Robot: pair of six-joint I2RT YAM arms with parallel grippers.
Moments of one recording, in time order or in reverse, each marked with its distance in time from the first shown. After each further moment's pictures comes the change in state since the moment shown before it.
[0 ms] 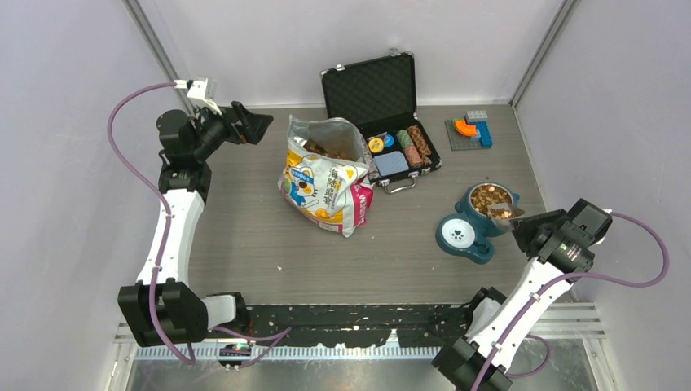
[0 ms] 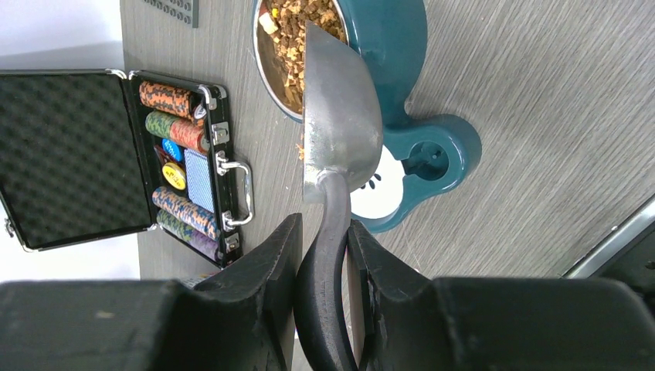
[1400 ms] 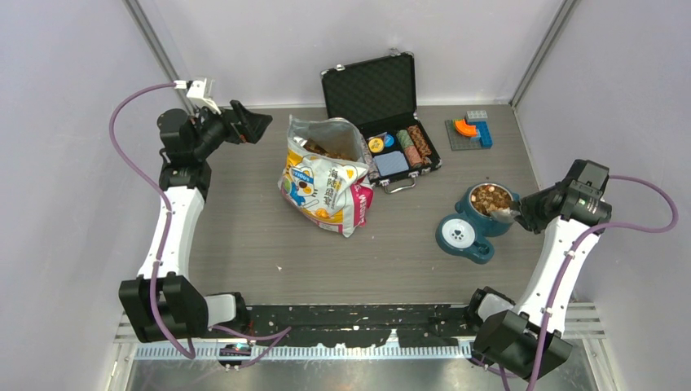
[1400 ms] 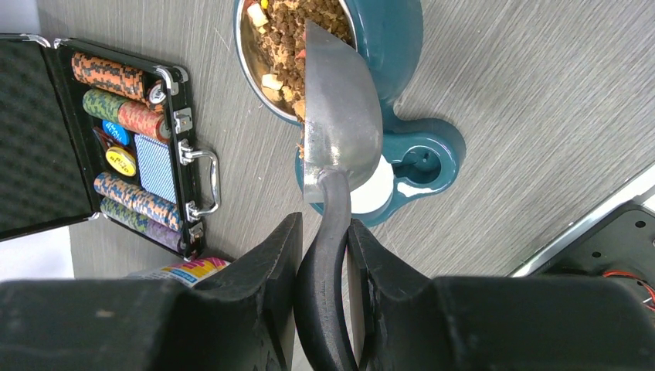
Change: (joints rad) left arm 0.012 0.026 0.000 0.000 0.003 -0.035; right arm 0.202 0.299 0.225 -0.066 0.161 -0.013
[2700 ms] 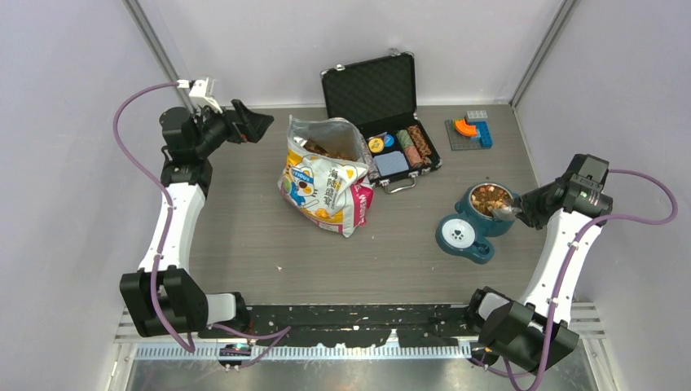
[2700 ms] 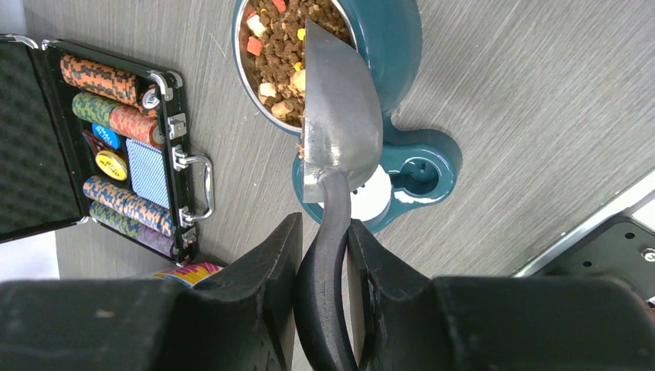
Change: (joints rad) left arm 0.000 0.032 0.008 -0.001 0.016 -0.014; right arm 0.016 0.051 0.018 0.026 0.015 -0.015
